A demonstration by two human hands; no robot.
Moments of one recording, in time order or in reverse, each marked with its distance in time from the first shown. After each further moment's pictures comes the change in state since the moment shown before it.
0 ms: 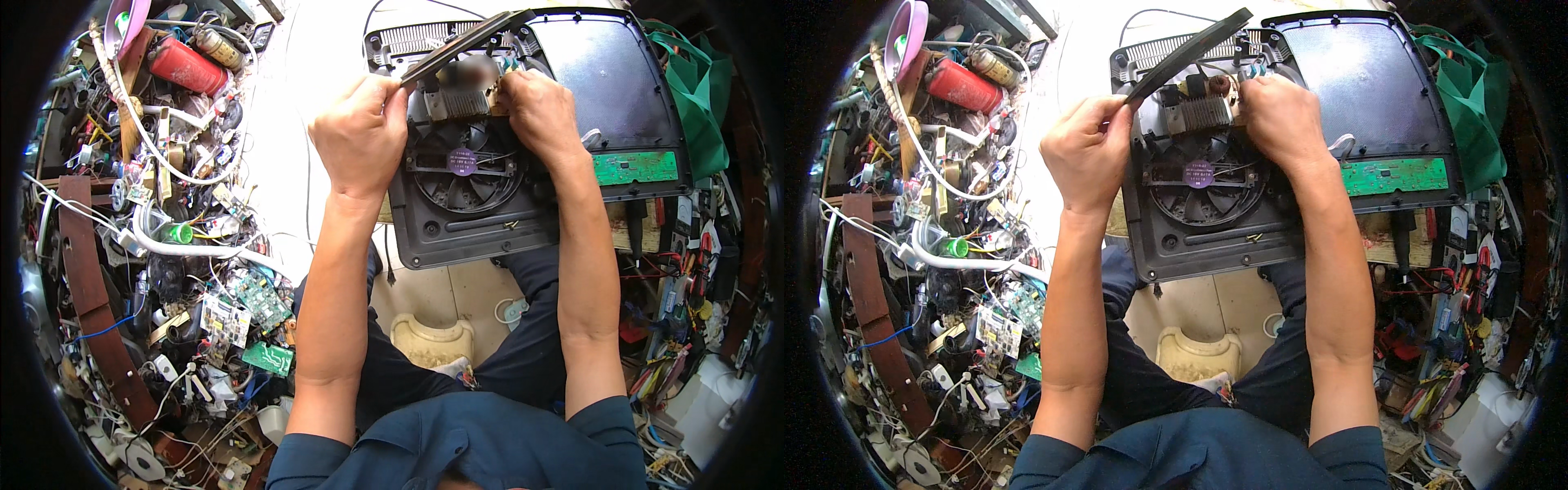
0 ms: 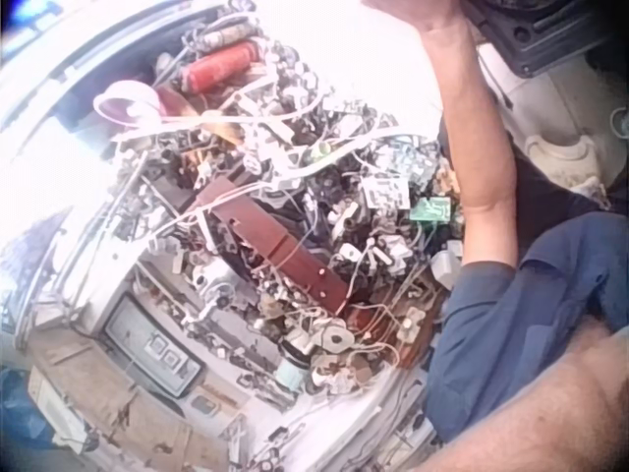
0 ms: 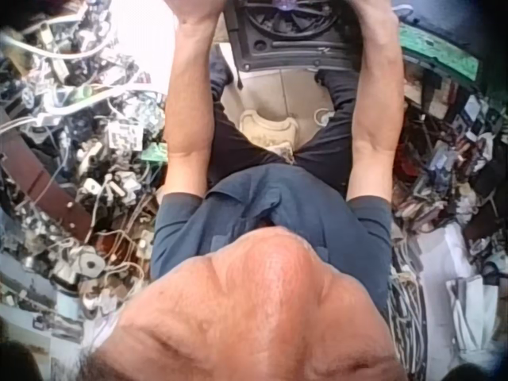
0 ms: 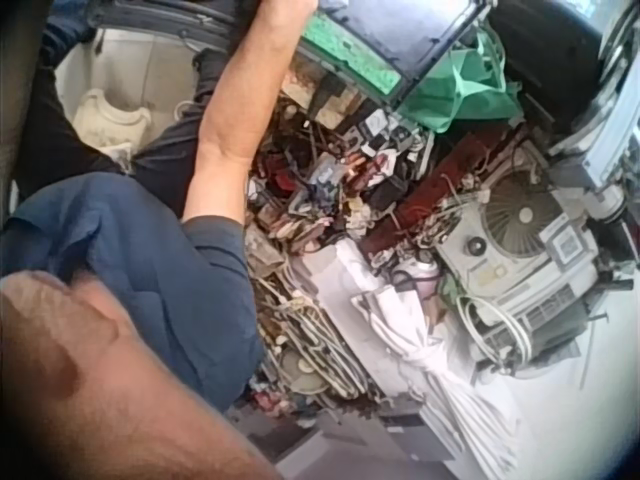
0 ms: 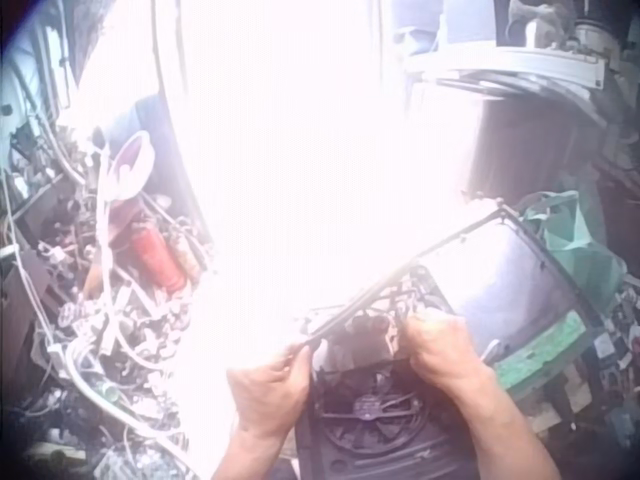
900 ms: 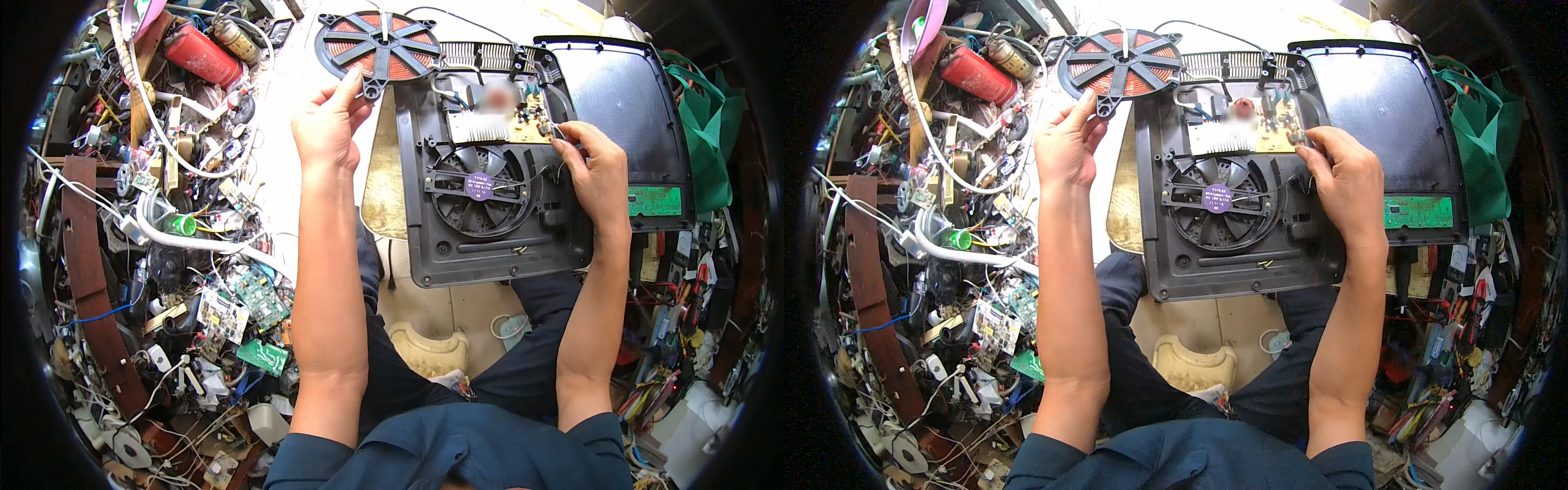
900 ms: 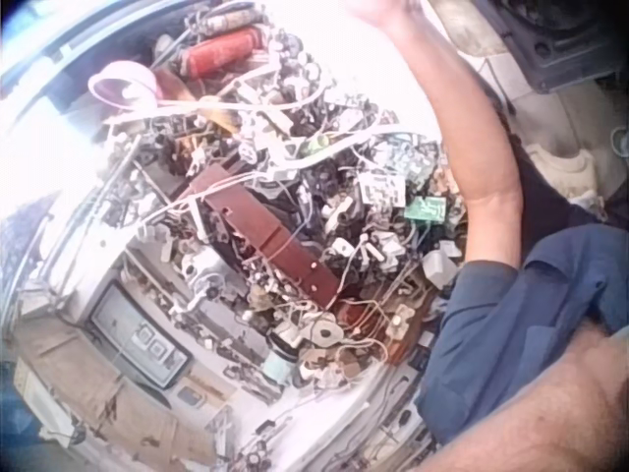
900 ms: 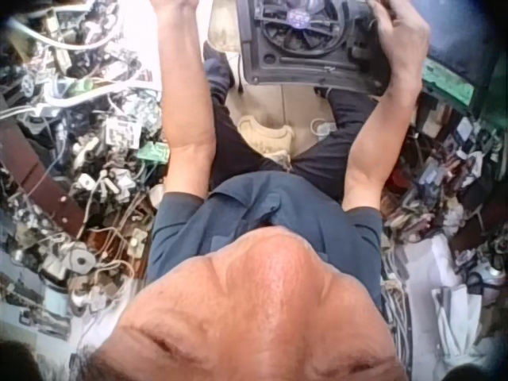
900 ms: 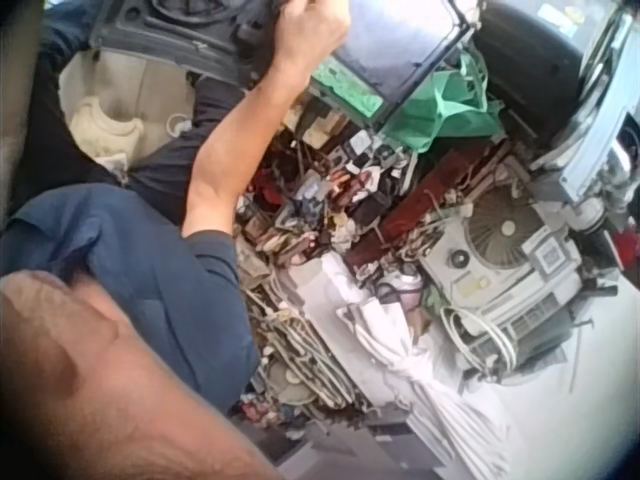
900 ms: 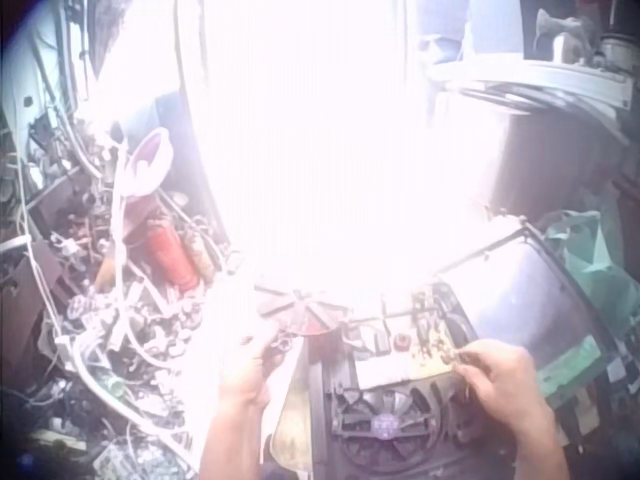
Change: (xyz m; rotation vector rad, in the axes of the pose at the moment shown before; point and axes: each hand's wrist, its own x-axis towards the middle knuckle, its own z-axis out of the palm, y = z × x) left_hand 0.023 -0.081 -0.003 -0.970 0.168 -0.965; right_hand -0.034 0.005 -0.054 0.360 0.050 0.219
